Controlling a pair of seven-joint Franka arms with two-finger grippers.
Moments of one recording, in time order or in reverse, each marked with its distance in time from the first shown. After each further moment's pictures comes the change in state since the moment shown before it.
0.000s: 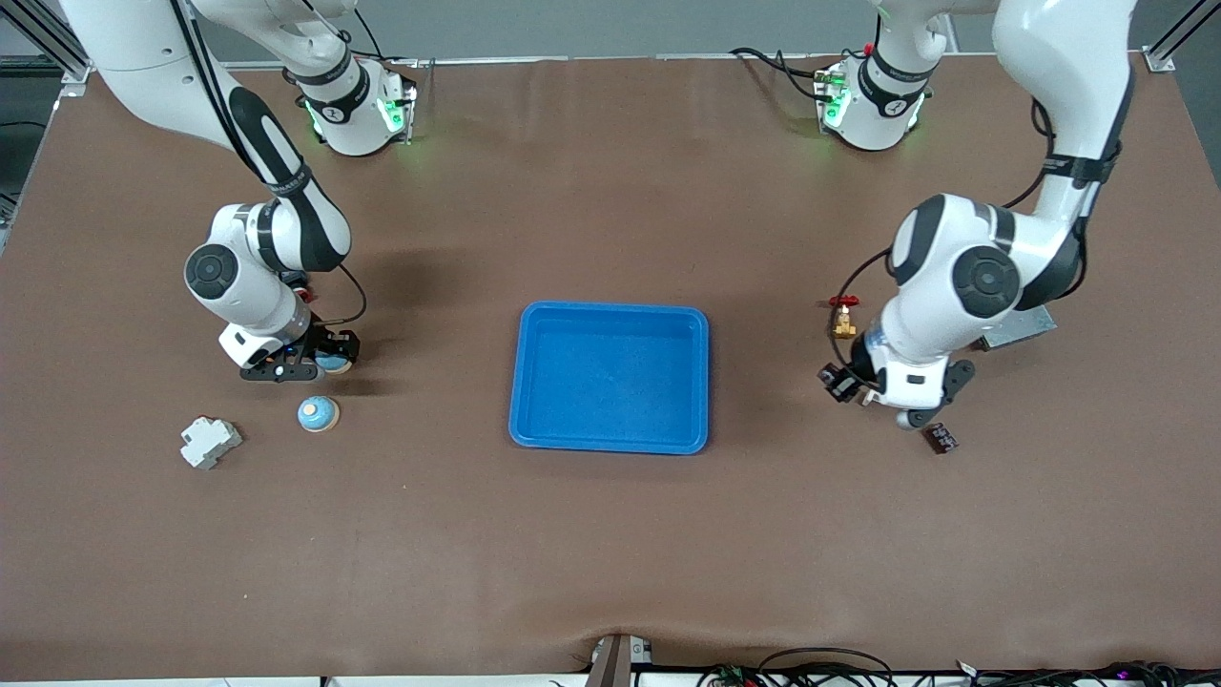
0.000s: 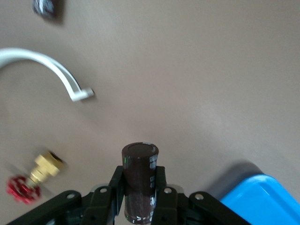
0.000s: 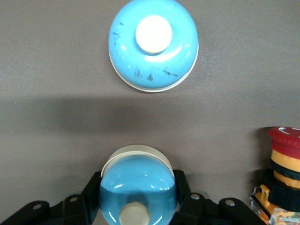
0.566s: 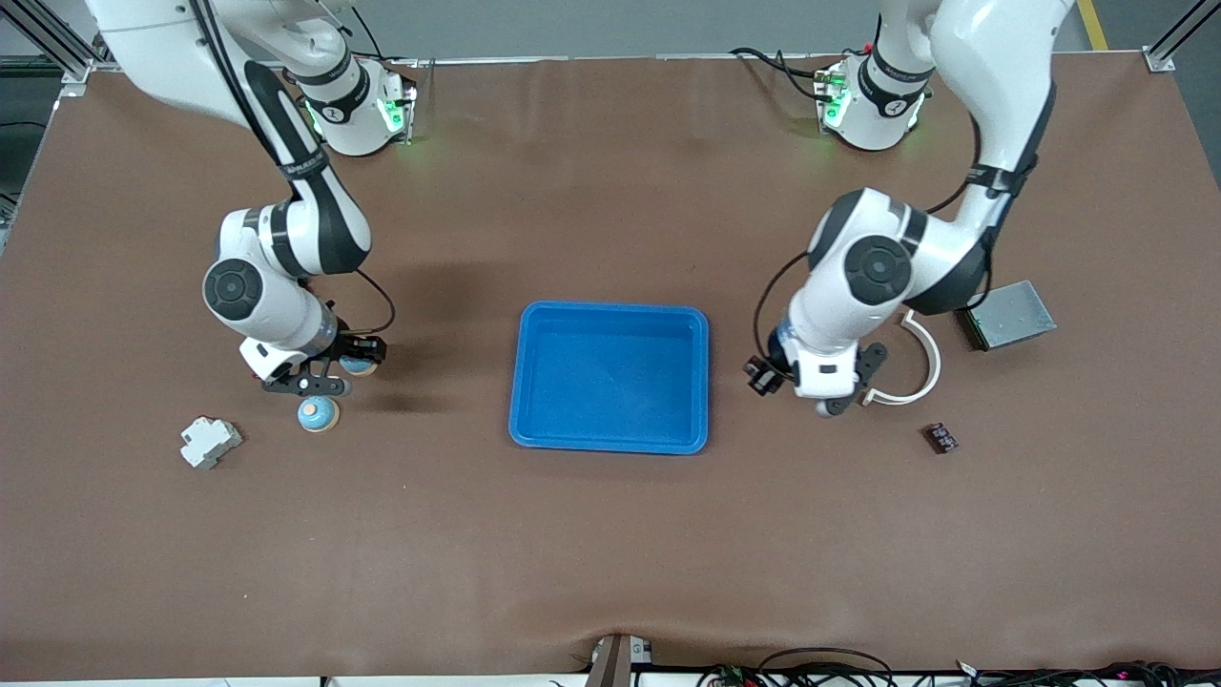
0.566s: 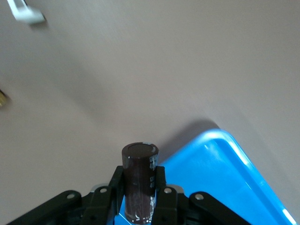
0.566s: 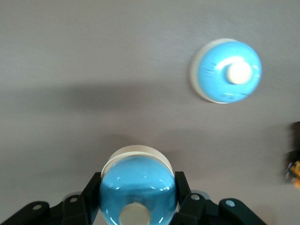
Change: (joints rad) left arm -0.176 0.071 -0.003 0.104 0.000 0.001 -0.265; right arm 0.164 -0.050 0.011 0.240 0.001 -0.384 0.259
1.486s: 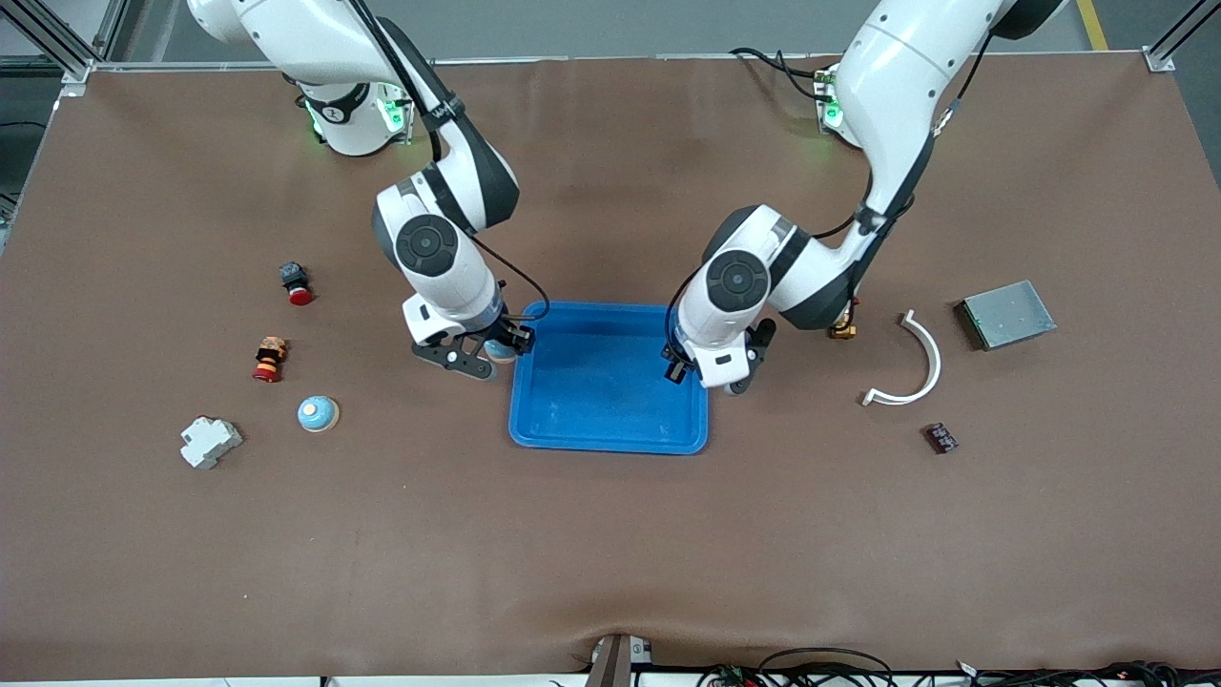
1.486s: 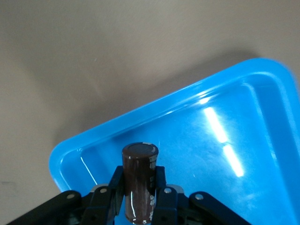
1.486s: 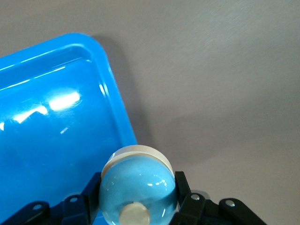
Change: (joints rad) left arm -0.174 0.219 0.005 0.116 0.040 0.003 -0.433; right arm 0.361 0.129 0.004 0.198 0.080 0.043 0.607
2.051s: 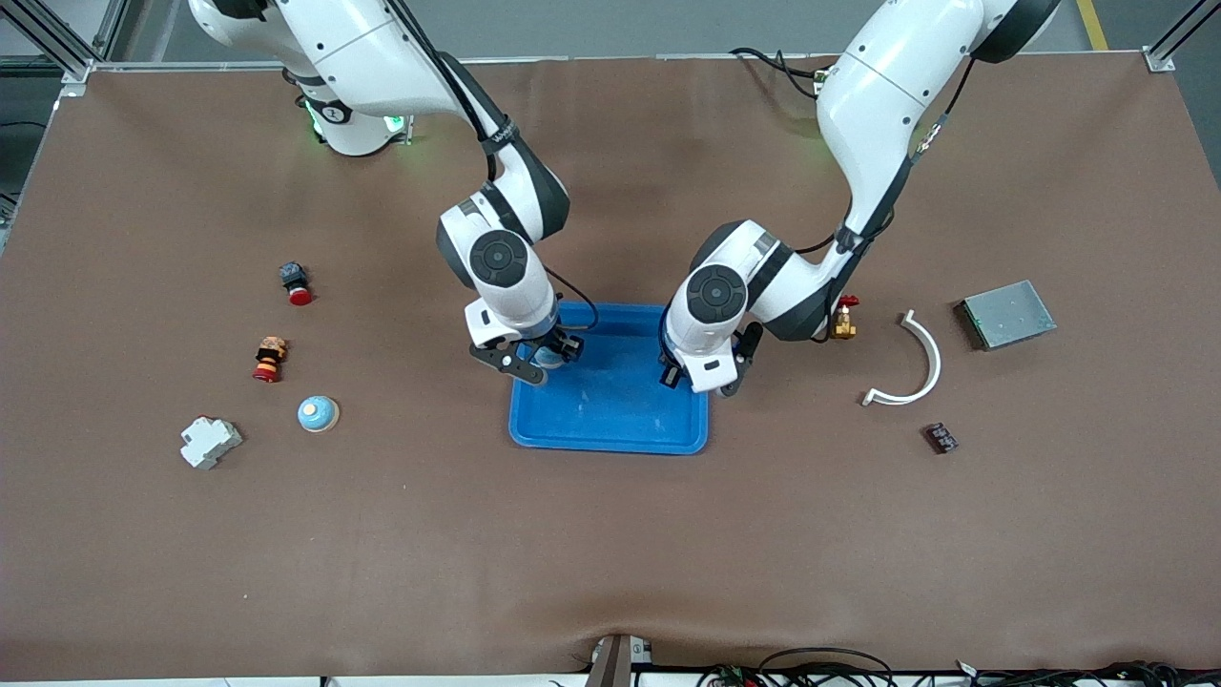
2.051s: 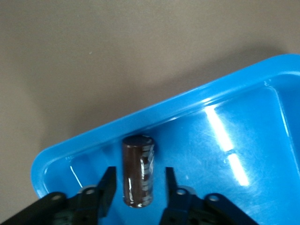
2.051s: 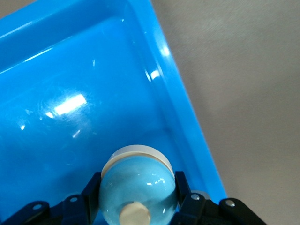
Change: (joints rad) left arm -0.010 0.050 0.006 0.025 0.030 0.016 -0.033; right arm 0.092 0.165 -0.001 0.145 0.001 0.024 0.167
